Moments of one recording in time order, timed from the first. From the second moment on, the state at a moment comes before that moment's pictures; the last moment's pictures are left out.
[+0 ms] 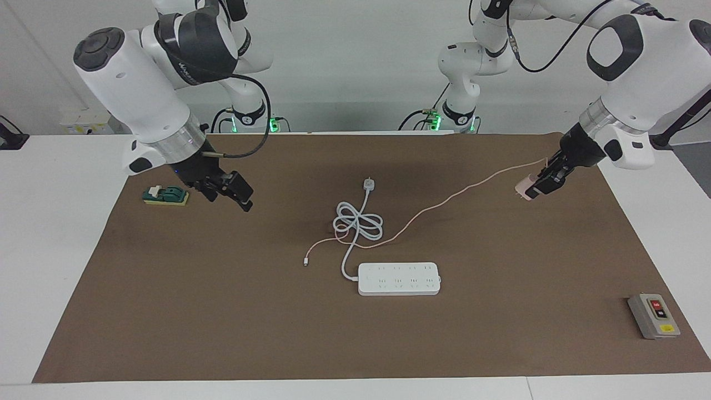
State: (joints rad) left arm -0.03 0.27 -0.06 -1.28 -0.21 1.53 -1.07; right arm 0.16 0.27 -0.10 -1.26 0.08 1.58 0.16
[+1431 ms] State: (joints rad) left arm -0.32 0.57 -0.05 -1.24 0.07 1.79 -1.95; right arm 0.06 -0.05 -0.10 -1.59 0.01 1.51 -0.11
